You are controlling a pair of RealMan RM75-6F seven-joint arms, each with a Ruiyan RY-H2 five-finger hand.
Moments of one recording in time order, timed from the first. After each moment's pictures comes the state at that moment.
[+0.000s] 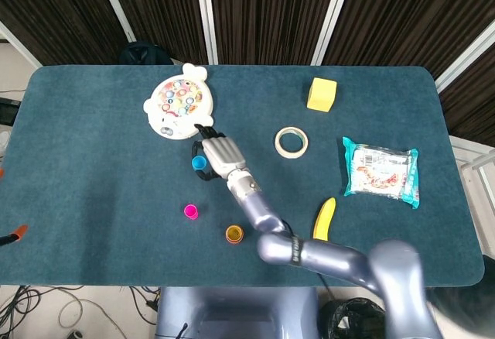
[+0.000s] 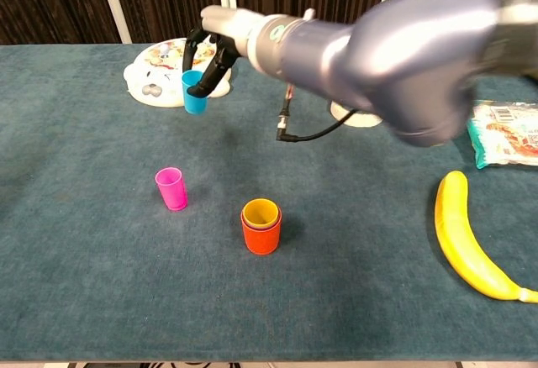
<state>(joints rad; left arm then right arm) -0.08 -1.08 -0.10 -1.61 1.36 1.49 0.09 1.19 -1.85 0.52 -1.23 -0.70 0.75 -0.38</state>
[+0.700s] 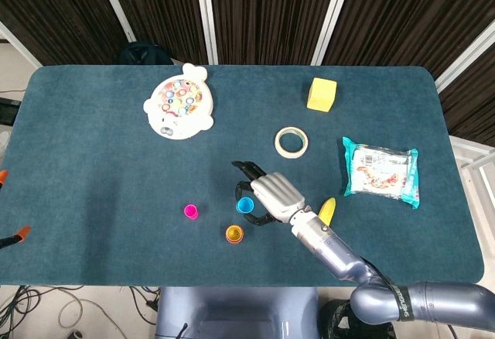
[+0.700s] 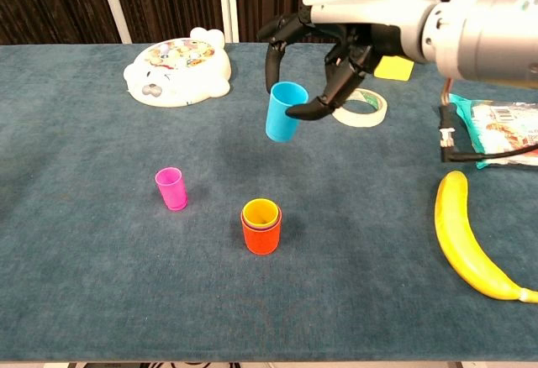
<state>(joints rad) -0.08 -1.09 -0.10 -1.61 1.37 1.49 0.12 0.84 -1.34 0.29 -1.94 -0.97 0.86 -0.27</state>
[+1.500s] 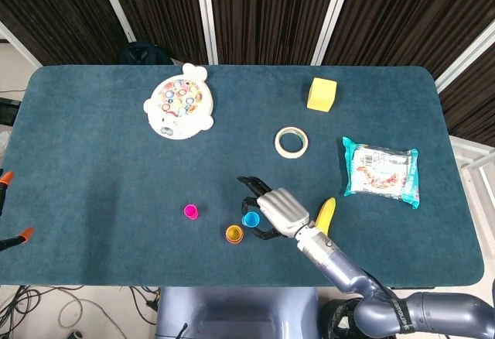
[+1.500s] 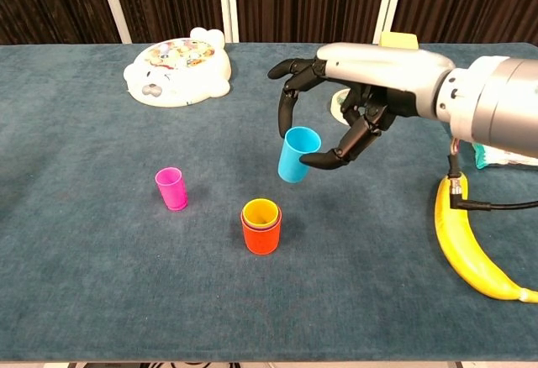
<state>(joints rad) -0.08 -1.10 -0.09 -1.60 1.38 1.49 0.14 0.78 -1.42 0.18 -1.87 -1.15 0.93 -0.21</state>
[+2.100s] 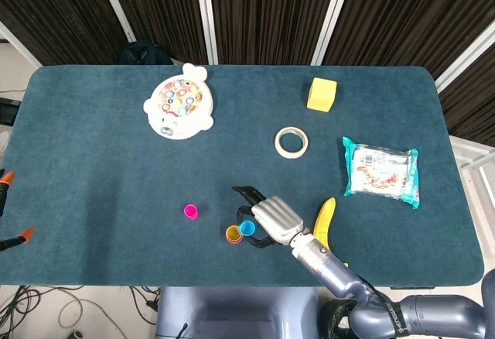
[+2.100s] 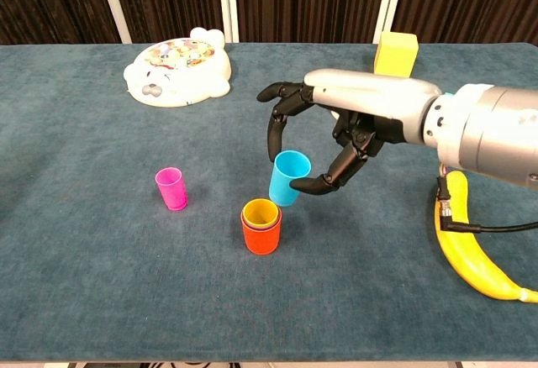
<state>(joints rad) -0.08 -1.10 -0.09 -1.60 1.38 1.48 0.14 0.78 -1.46 0.15 -1.86 -1.14 0.93 -0.23</state>
